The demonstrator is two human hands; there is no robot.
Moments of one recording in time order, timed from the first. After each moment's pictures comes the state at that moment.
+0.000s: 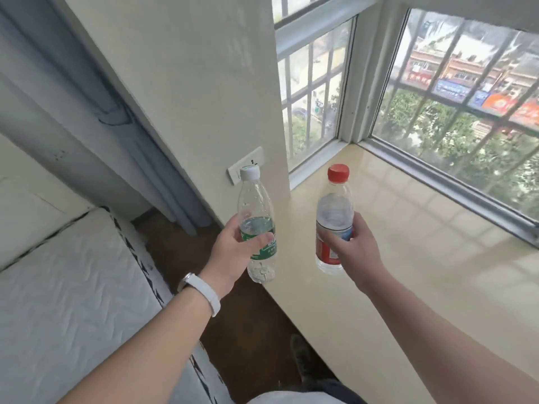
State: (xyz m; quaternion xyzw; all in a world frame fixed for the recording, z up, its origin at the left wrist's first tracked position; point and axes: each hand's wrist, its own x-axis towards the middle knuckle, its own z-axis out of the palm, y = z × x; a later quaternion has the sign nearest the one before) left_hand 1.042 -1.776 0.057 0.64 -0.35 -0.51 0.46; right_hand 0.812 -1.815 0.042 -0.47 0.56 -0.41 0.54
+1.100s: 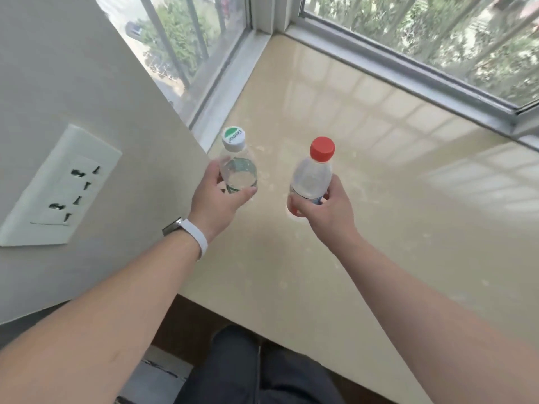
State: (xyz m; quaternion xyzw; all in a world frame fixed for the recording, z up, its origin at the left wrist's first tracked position) left_hand 1.020 -2.048 -0.189 0.63 -0.50 -0.54 0.25; right_hand 0.816 -1.980 -0.168 -0.32 0.74 -0.36 0.47
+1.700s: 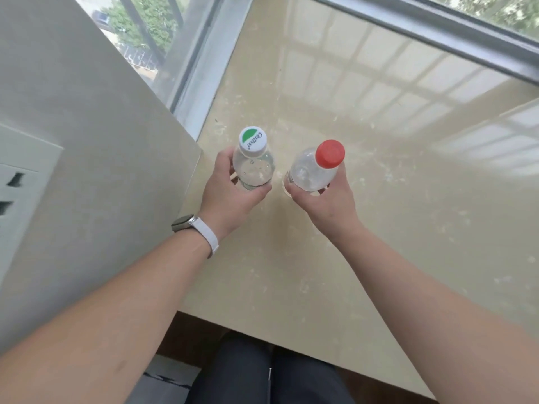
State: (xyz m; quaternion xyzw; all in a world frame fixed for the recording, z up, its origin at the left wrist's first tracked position) left_hand 1.019 -2.064 -0.267 0.56 -0.59 -0.53 0.24; right_hand 0.841 -1.994 -0.252 -0.32 0.75 -0.39 0.43
